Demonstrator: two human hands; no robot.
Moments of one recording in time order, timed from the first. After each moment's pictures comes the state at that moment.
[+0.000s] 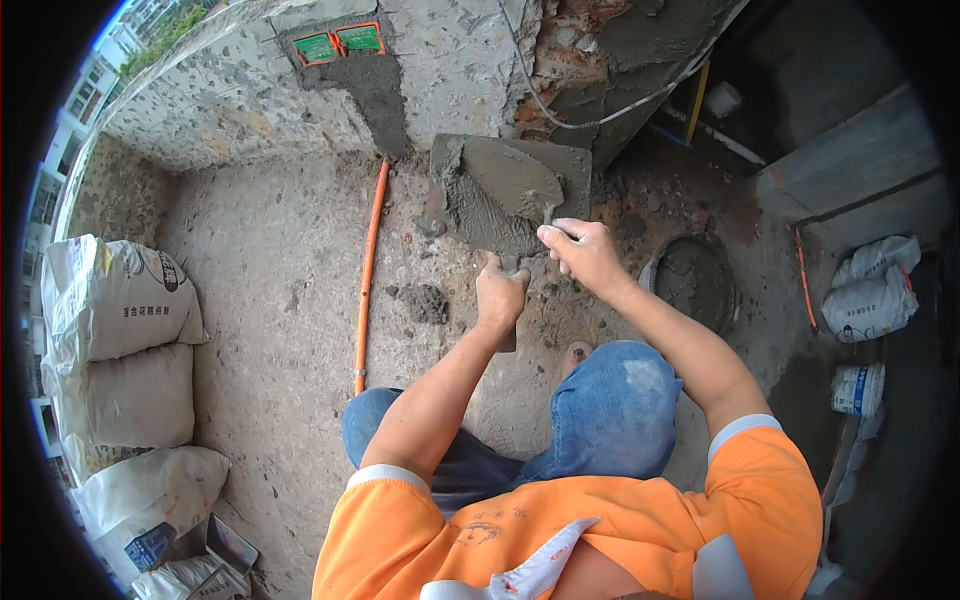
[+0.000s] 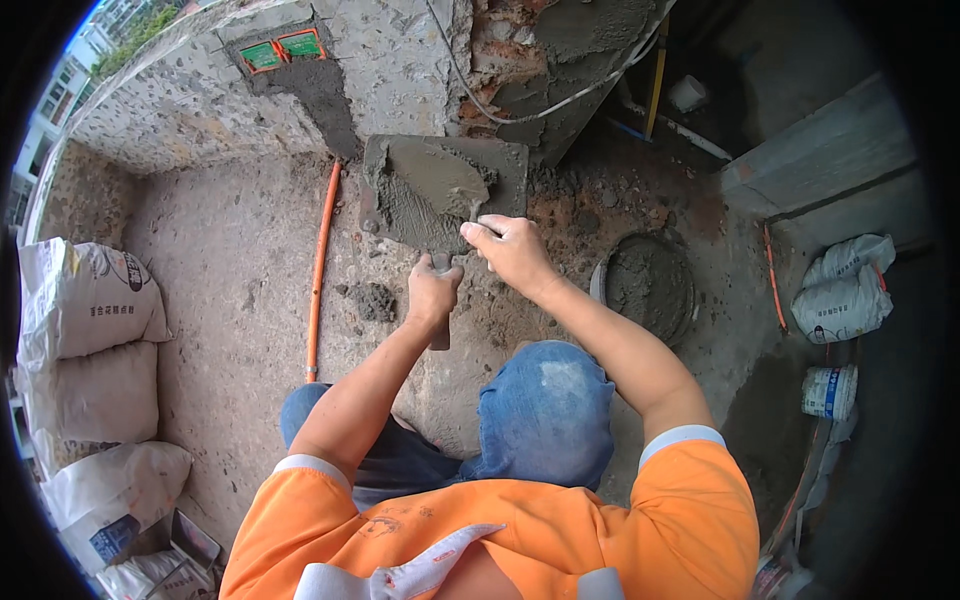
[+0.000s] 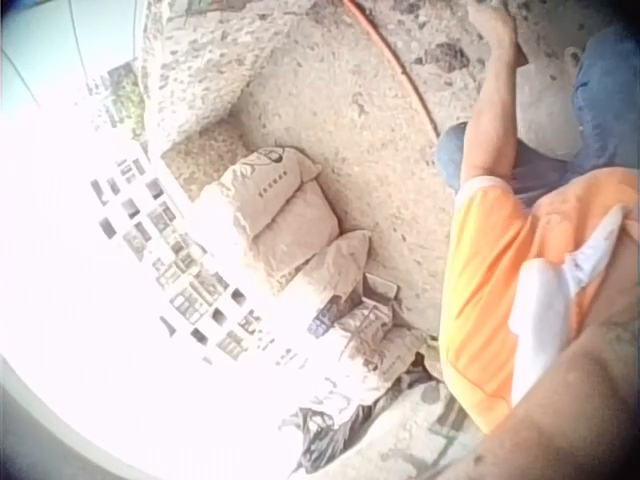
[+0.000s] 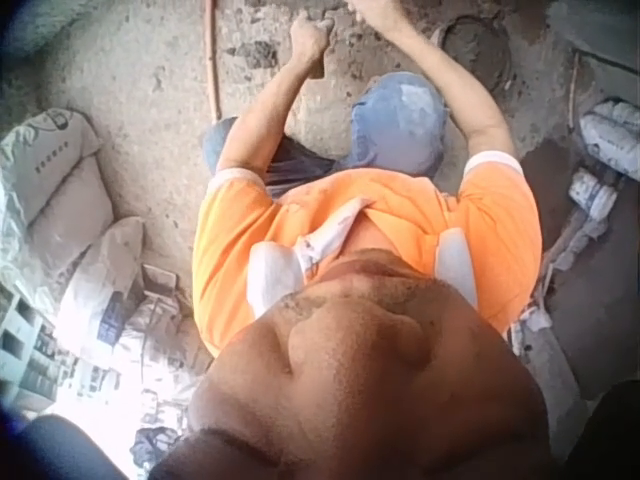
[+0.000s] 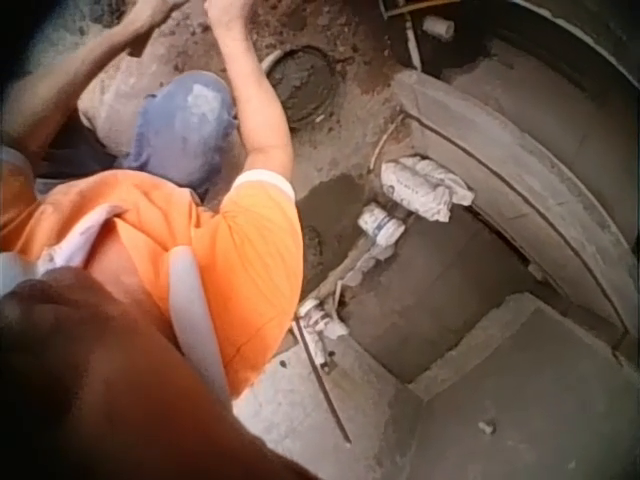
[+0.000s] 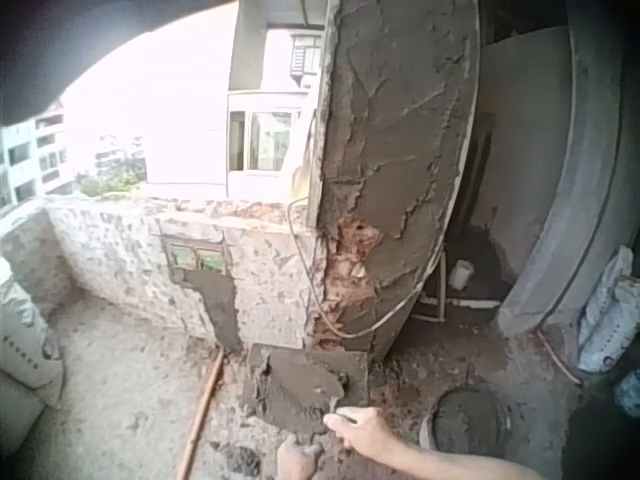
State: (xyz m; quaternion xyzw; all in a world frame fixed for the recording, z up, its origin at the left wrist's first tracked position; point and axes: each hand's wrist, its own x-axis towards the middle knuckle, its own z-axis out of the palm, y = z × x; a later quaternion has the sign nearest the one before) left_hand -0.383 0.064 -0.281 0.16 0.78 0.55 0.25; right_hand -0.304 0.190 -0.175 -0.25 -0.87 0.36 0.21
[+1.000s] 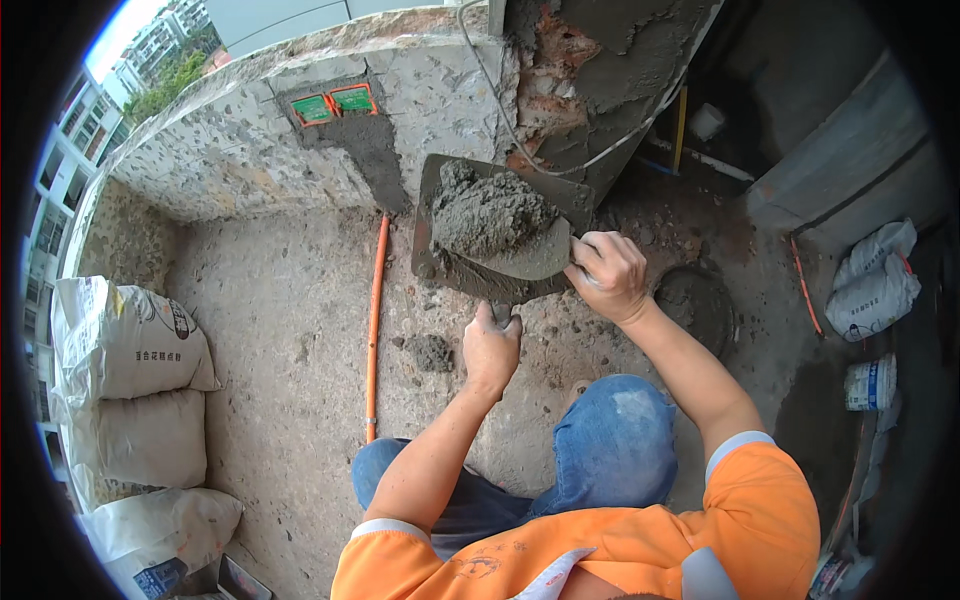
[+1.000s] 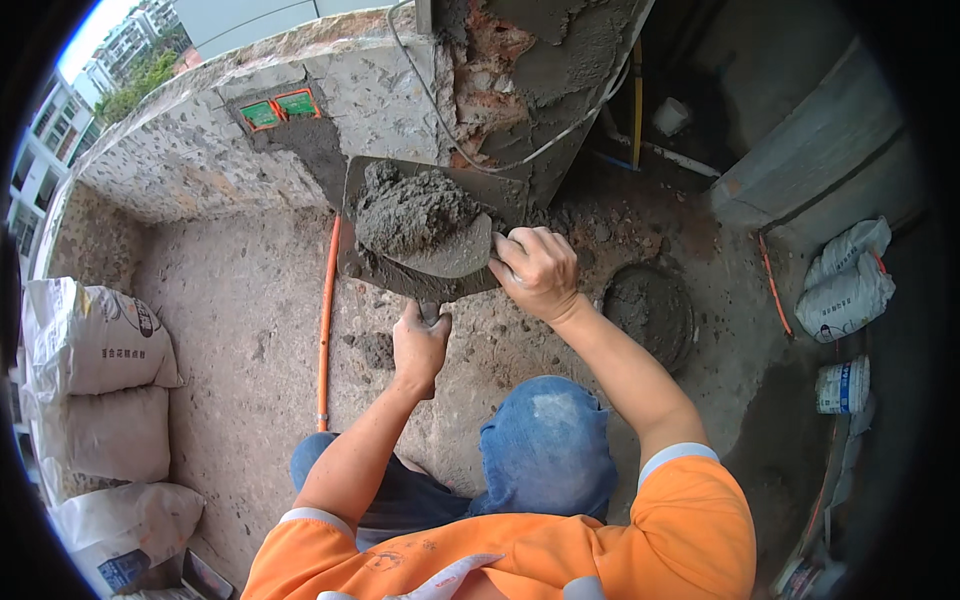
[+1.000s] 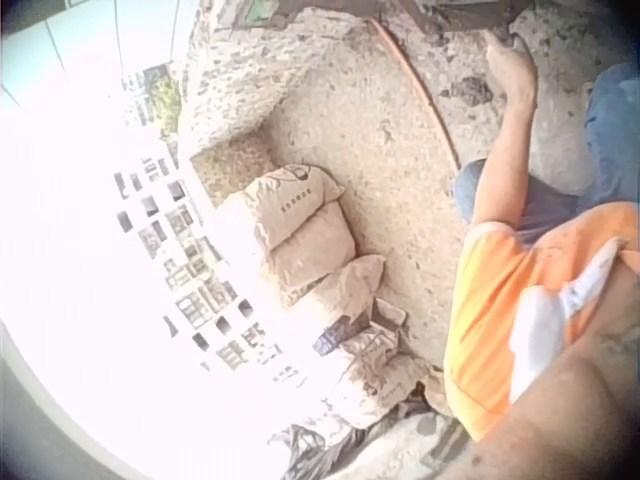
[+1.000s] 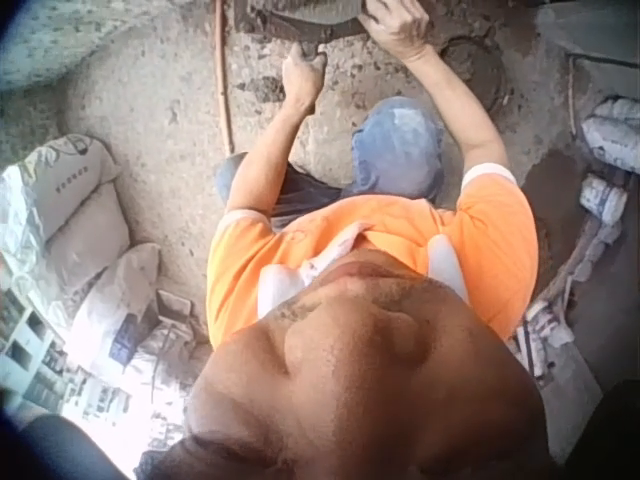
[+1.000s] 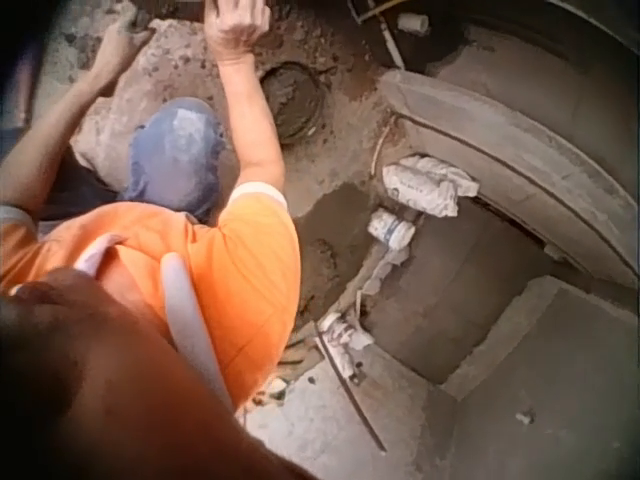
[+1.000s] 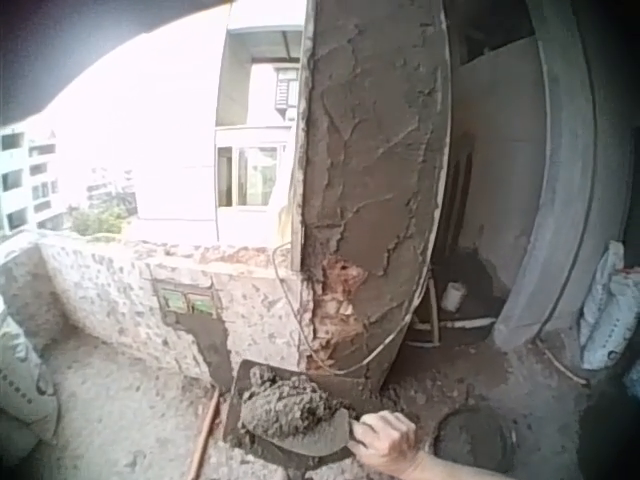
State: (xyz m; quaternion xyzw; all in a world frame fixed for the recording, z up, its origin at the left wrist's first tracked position) left_hand -0.387 0.044 -0.212 0.23 0.83 0.47 0.20; right_hand -0.293 0.220 -0.137 -0.09 -0.93 -0.02 0.37
